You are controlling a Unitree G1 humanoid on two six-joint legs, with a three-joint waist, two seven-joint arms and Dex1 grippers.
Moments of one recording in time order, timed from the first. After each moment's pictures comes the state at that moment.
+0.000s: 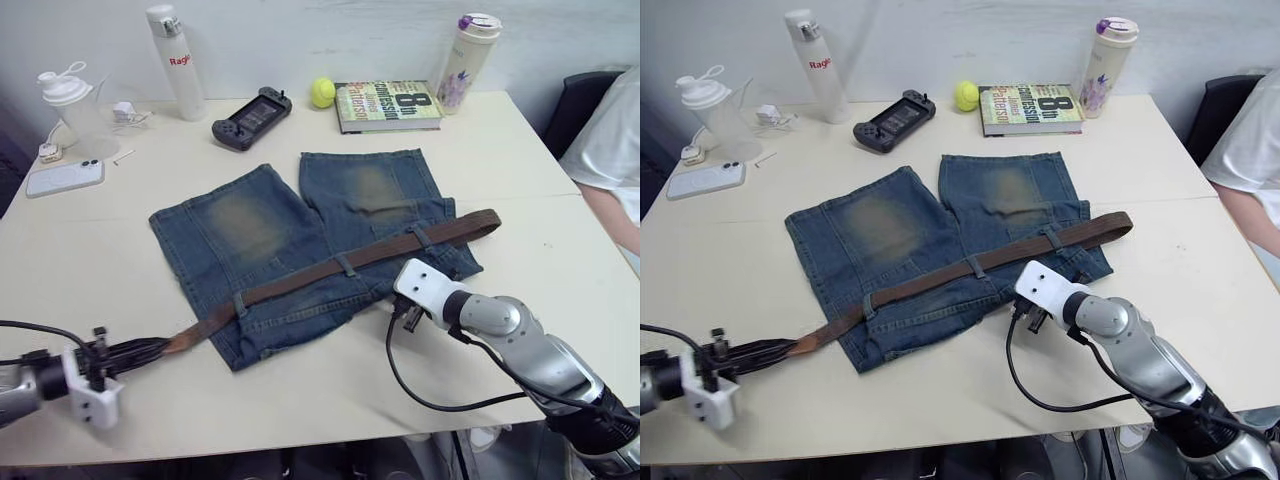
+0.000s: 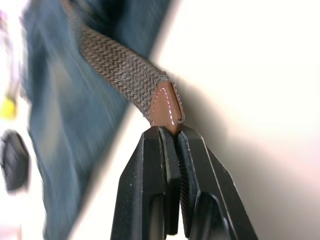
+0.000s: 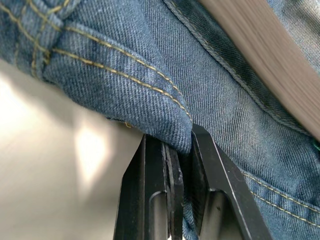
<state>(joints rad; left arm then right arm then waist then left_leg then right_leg) -0.04 1.22 0.11 0.82 0.64 -1.47 -0.09 -0.31 -0.76 0.35 -0.42 0.04 0.70 0.49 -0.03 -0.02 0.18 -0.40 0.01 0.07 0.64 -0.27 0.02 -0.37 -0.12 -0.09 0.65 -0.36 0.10</state>
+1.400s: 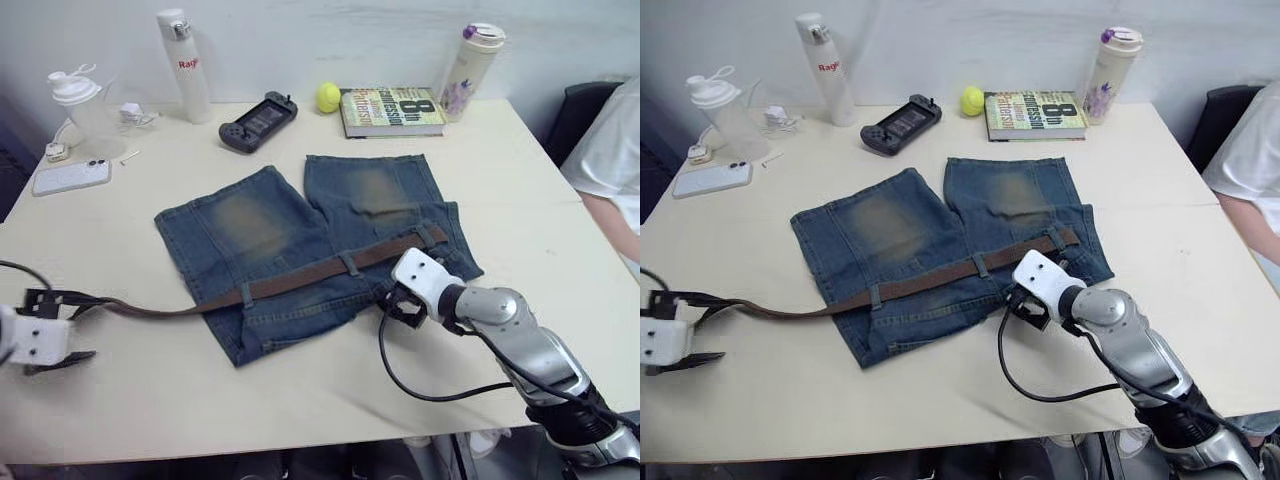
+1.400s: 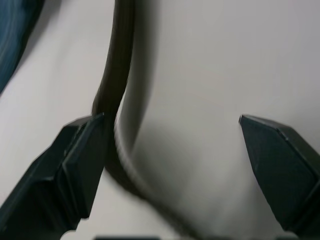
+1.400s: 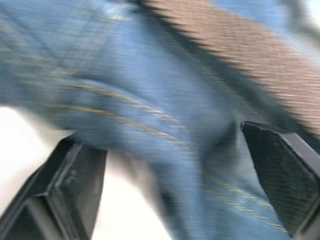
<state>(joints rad) -1.20 1.28 -0.04 2.03 1.25 -1.60 -0.59 -0.32 -0.66 0.27 -0.44 0.05 0.77 0.67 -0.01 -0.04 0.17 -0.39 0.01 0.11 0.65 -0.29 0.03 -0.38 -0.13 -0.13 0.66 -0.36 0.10</state>
